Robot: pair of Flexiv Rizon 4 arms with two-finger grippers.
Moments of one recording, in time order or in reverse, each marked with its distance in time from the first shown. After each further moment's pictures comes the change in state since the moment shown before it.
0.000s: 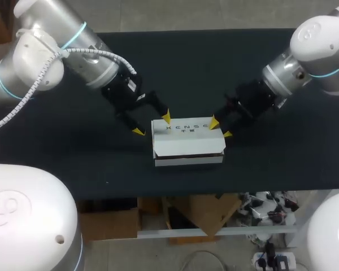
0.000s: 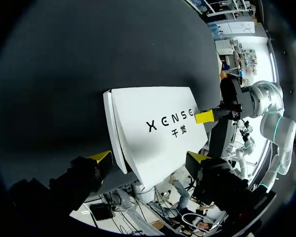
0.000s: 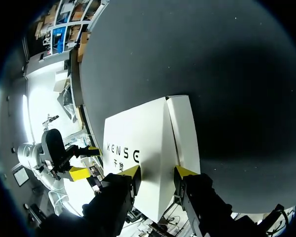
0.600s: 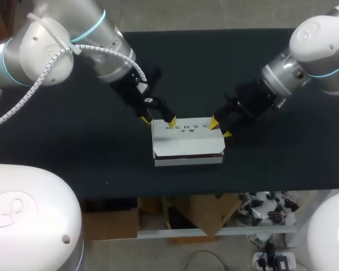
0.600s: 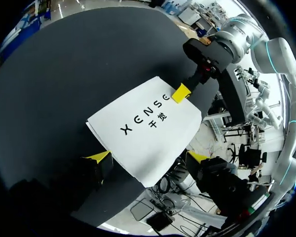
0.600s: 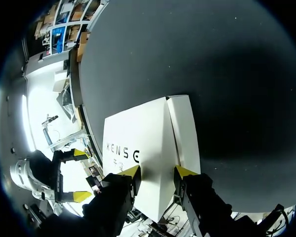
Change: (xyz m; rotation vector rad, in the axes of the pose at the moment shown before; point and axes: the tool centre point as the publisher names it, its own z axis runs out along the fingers) left arm 0.026 0.011 -0.010 0.027 -0.160 0.543; right arm 0.000 -0.001 0.001 0.000 -0.007 0.002
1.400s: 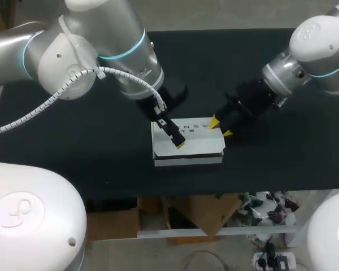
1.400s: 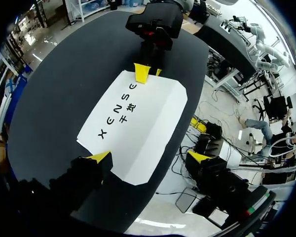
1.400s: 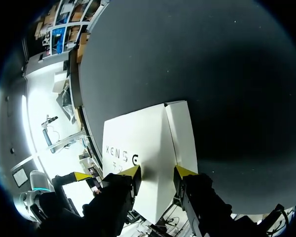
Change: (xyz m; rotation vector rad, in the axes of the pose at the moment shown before) left arm 0.037 0.018 0.013 -0.049 -0.204 0.386; right arm -0.002 0.006 -0.003 -0.011 -0.004 -0.002
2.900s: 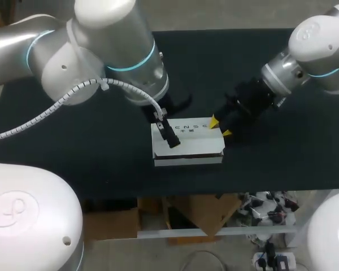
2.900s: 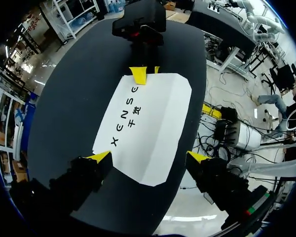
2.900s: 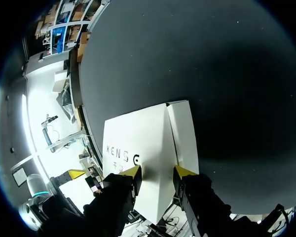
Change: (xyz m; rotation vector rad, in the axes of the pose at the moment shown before) left arm -0.015 -0.003 0.000 -0.012 -0.147 0.233; right arm 0.002 0.000 0.001 0.002 -0.001 -0.004
